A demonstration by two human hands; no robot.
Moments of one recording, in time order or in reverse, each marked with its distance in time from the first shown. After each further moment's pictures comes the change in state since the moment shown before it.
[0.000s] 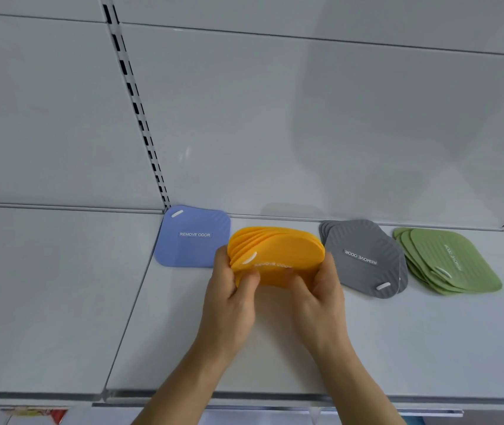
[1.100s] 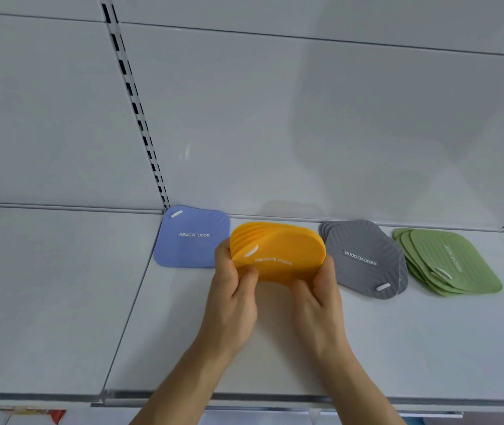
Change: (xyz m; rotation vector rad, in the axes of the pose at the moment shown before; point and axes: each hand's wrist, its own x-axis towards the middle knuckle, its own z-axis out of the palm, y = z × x) left_hand 0.004 0.002 0.002 0.085 -0.036 -0.007; right_hand -0.001 0.001 -0.002 -0.035 -0.045 0.021
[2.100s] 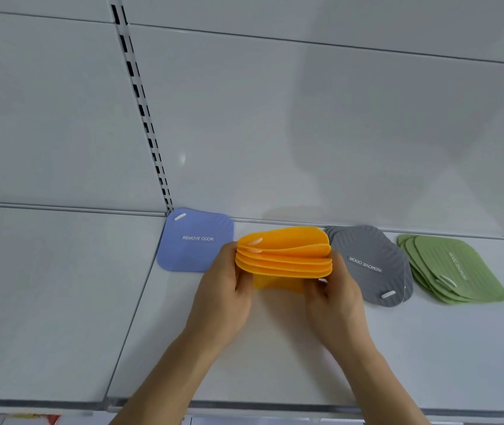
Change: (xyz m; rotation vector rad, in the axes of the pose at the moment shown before) left_hand 0.023 -0.022 -0.021 0.354 -0.055 0.096; right_hand 0.019 0.002 -0.016 -0.308 -0.001 -0.108
